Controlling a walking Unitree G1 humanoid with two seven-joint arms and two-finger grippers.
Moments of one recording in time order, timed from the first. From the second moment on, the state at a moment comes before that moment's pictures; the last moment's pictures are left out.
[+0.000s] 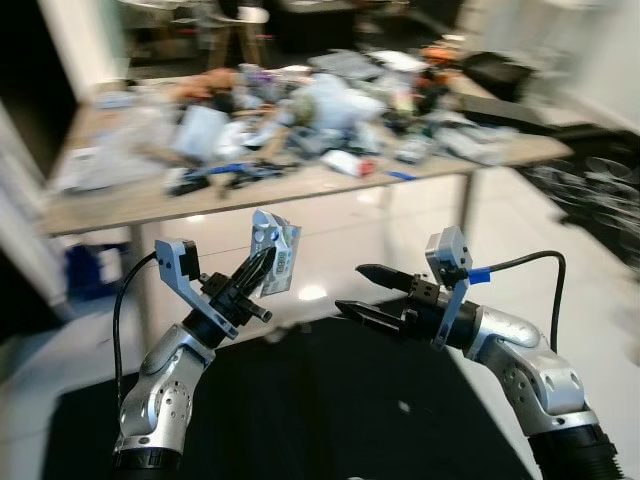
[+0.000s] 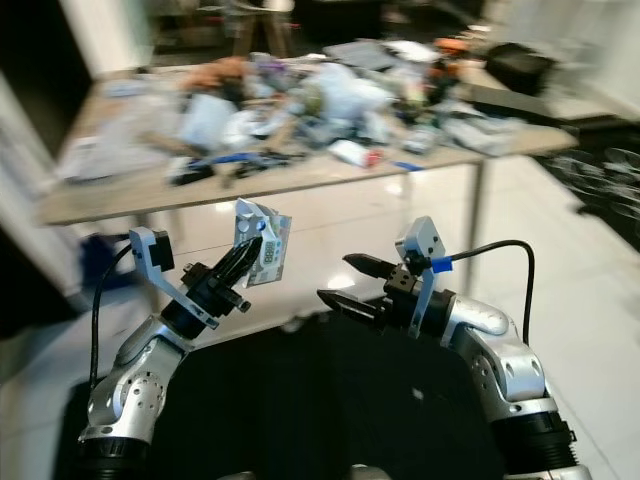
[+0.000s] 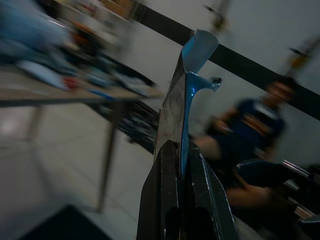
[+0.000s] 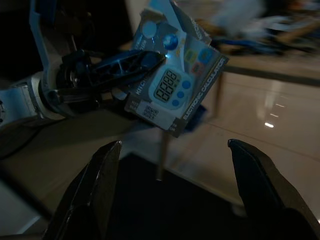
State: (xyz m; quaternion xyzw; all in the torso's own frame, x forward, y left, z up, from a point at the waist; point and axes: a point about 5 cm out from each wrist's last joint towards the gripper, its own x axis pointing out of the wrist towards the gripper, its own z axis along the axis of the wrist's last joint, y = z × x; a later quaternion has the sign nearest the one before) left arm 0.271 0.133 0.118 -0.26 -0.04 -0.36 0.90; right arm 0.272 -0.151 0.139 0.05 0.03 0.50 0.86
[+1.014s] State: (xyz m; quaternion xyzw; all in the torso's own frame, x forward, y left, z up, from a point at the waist) left arm 0.272 0.130 0.120 -0.24 -0.04 -0.38 0.89; right arm 0.273 -0.152 0.131 0.04 0.04 0.50 0.86
